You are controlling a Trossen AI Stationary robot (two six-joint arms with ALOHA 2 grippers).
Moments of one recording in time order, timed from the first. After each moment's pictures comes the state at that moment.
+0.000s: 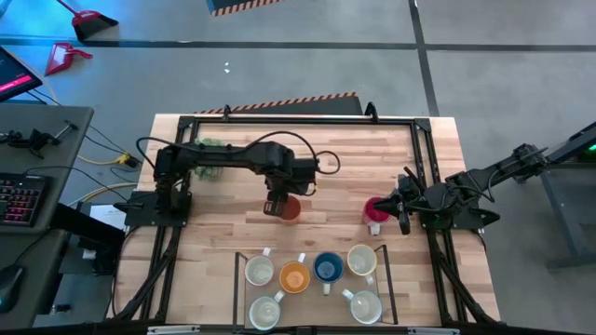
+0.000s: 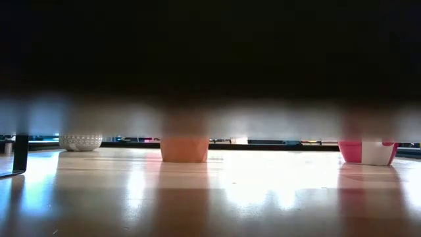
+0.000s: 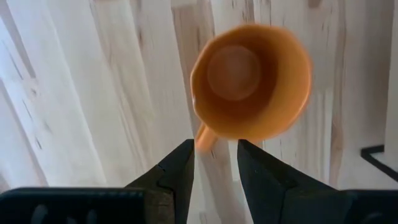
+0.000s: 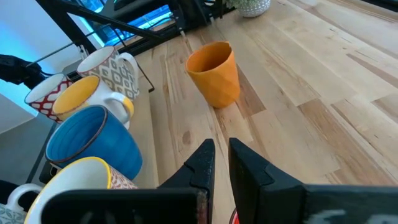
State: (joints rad) left arm 0.04 1.96 1.84 -1.38 -0.04 0.20; right arm 0.43 0.52 0.45 -0.38 0.39 0.59
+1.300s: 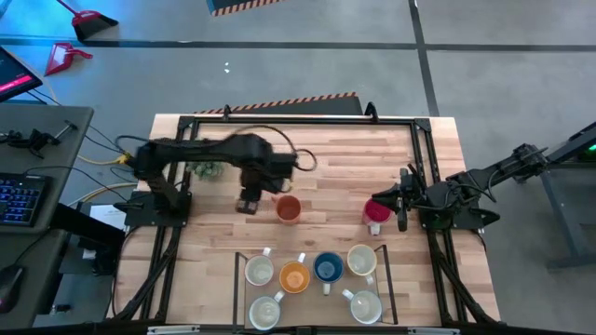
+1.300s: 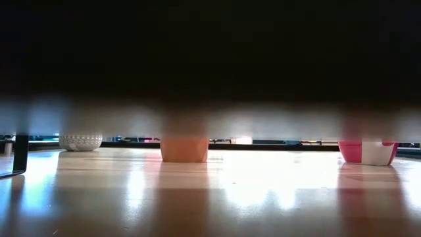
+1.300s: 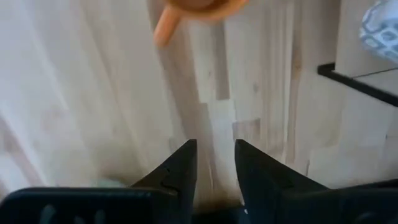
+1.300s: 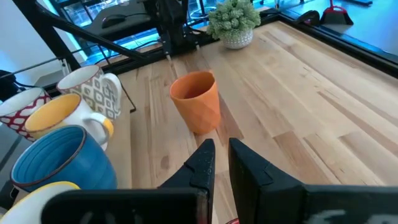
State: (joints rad) left arm 0.06 1.77 1.71 -1.58 0.05 0.21; right arm 0.43 0.52 0.45 -0.32 0.51 0.46
